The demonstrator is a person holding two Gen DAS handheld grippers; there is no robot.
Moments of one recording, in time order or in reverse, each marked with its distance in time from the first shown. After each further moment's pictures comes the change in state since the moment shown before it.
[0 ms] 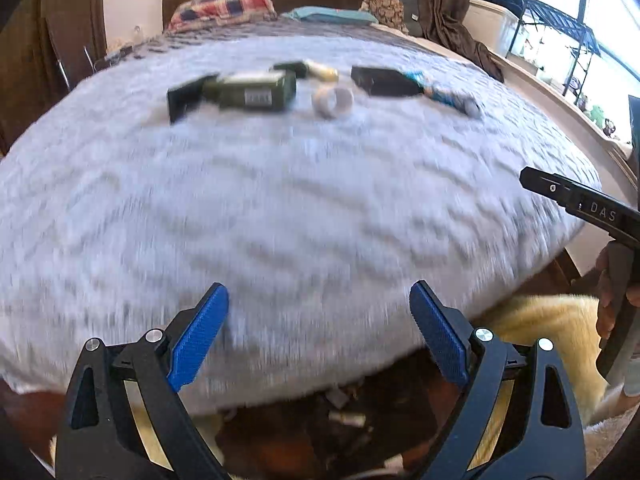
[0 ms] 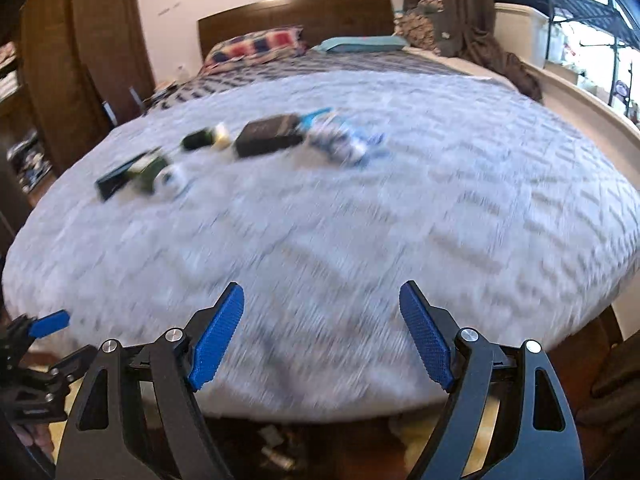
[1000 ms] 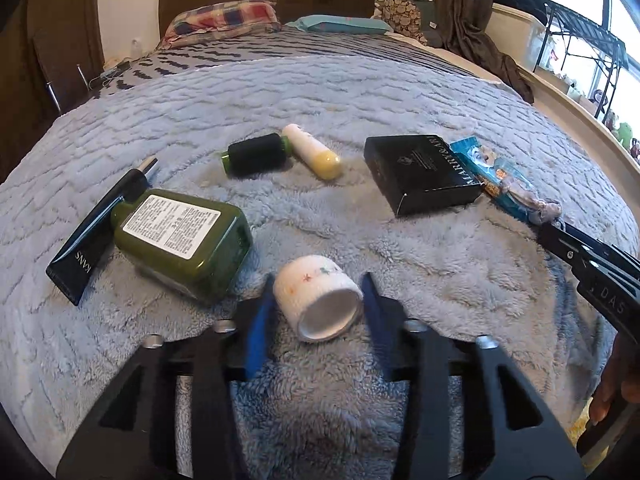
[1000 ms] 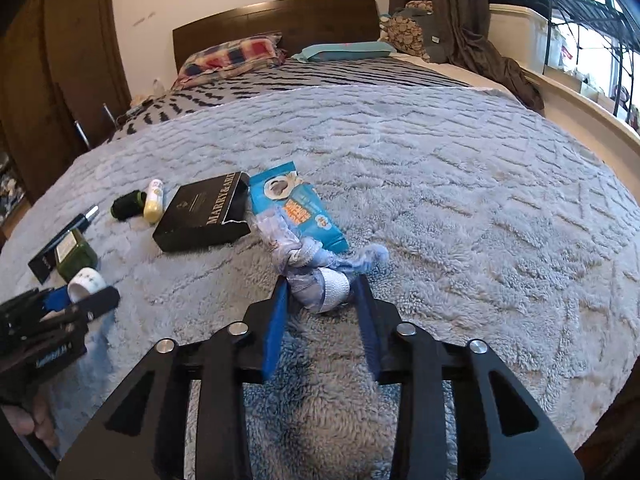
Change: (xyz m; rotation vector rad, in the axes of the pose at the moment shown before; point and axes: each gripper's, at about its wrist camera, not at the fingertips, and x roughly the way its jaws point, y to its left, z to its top) left arm 0.109 -0.016 0.126 -0.002 -0.017 0.046; right arm 0.085 -0.009 0.067 0.015 -0.019 -0.032
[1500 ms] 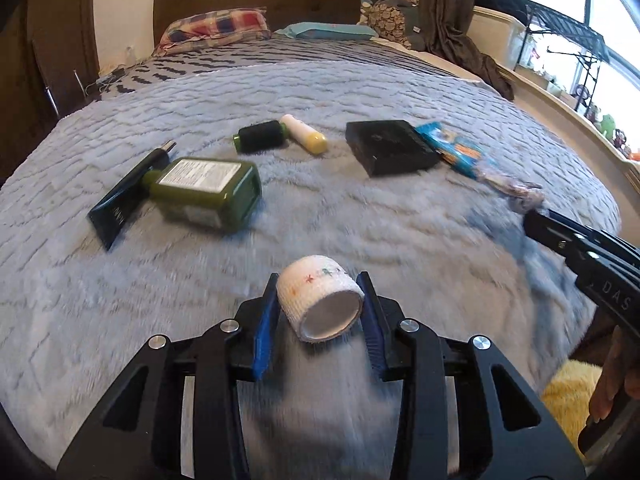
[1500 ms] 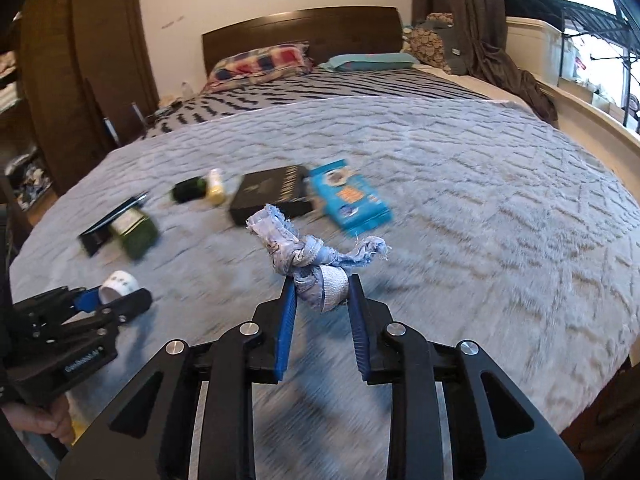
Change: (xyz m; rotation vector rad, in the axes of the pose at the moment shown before) left arm -0.055 0.000 -0.046 0.026 -0.029 -0.038; right arm -0.060 0.032 -0.031 -0.042 -0.026 0.099
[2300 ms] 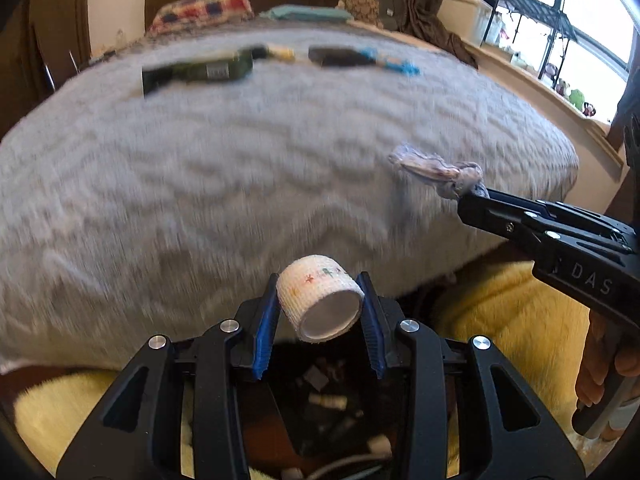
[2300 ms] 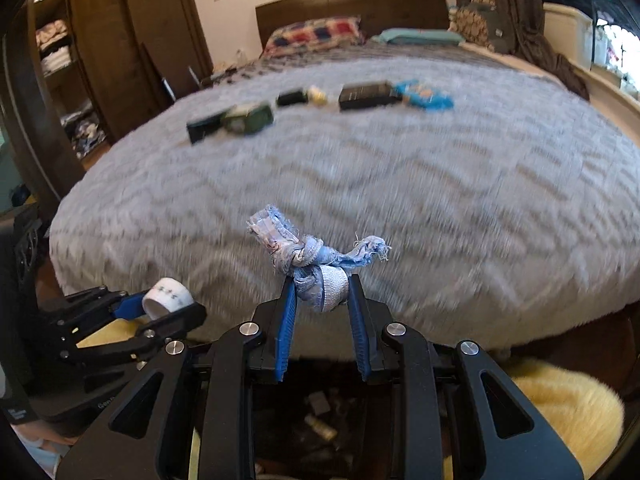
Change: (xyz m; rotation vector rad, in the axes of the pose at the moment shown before) left arm -0.077 -0.017 -0.155 0.009 0.069 -0.079; right arm -0.063 0.045 -0.124 -0.052 0.129 0.149
